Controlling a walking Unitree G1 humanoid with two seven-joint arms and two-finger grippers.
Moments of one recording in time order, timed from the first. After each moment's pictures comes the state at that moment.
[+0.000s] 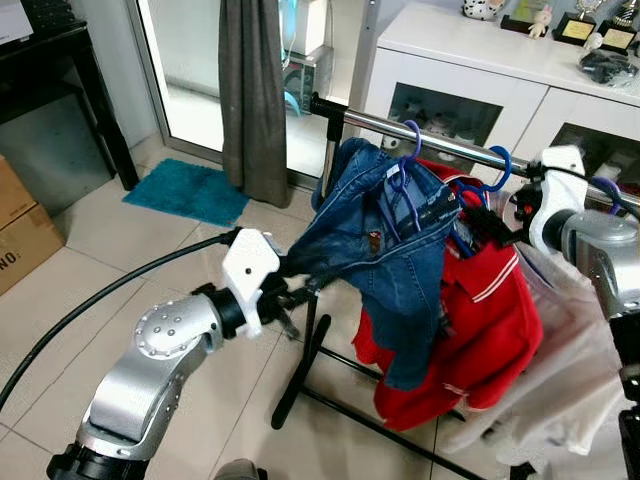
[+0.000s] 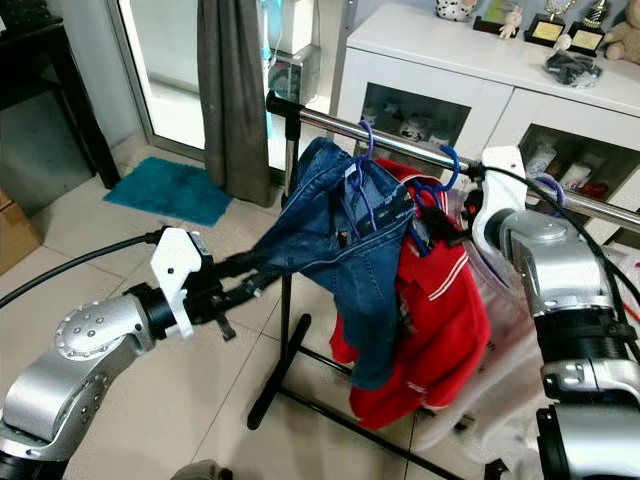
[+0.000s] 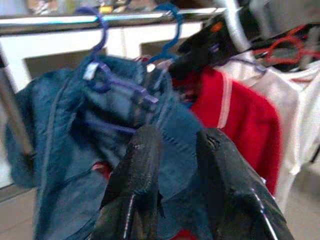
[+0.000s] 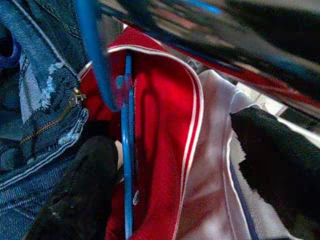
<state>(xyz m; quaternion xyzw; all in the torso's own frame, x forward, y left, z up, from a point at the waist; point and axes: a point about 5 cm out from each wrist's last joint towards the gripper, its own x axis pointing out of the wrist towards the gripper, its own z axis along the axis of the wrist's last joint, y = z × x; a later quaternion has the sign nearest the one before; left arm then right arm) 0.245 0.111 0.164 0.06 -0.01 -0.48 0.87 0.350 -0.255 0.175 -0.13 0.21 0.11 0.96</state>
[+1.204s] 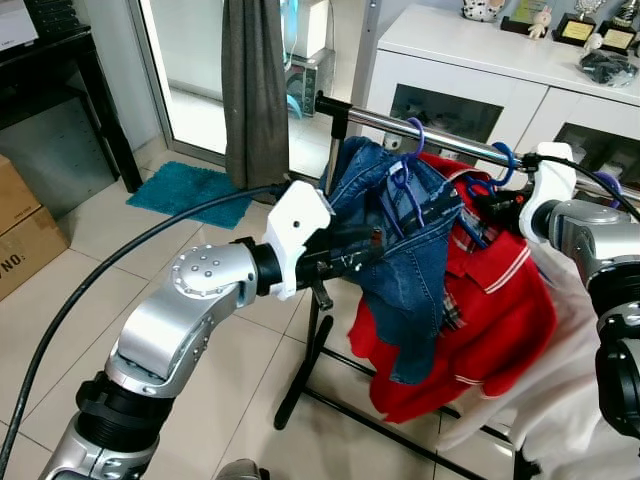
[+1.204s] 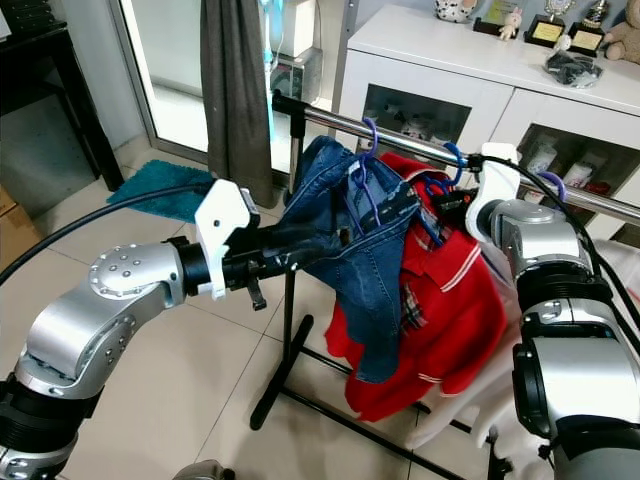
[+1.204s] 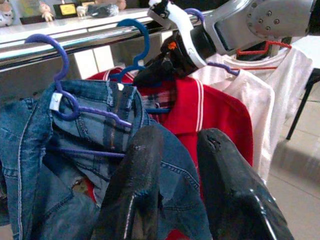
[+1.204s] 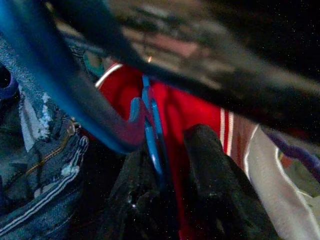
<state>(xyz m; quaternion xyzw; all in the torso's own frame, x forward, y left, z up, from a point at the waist) 0.270 0.079 0.201 0.09 0.02 -0.53 0.84 0.376 -0.261 0.165 -0.07 0.23 0.11 0.96</state>
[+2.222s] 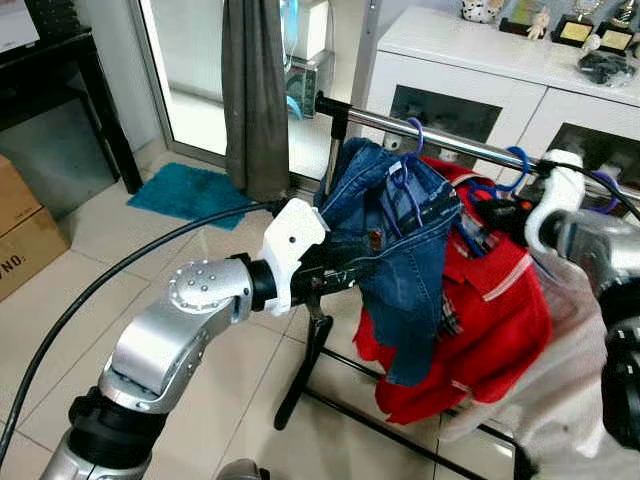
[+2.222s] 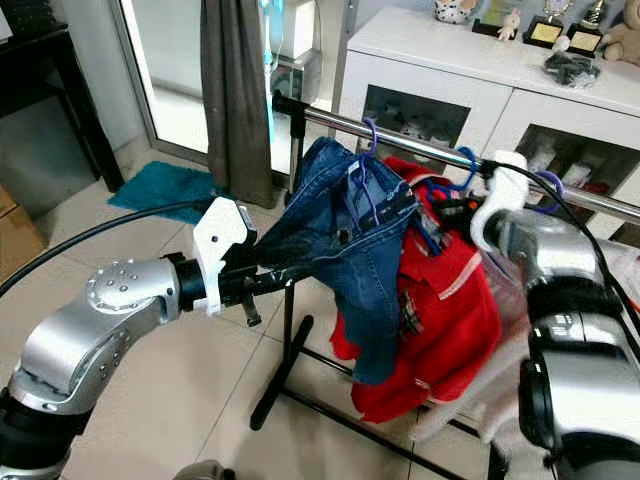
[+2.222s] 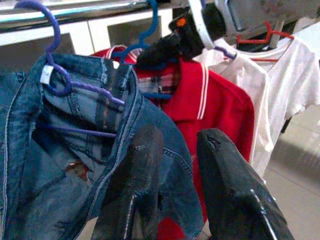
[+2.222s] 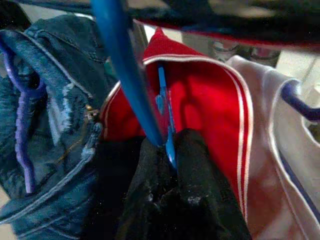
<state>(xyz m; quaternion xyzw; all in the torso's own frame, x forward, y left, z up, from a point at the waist) 0.263 0.086 0.187 0.09 0.05 -0.52 0.85 0.363 -0.266 0.162 0.00 0.22 0.13 0.97</state>
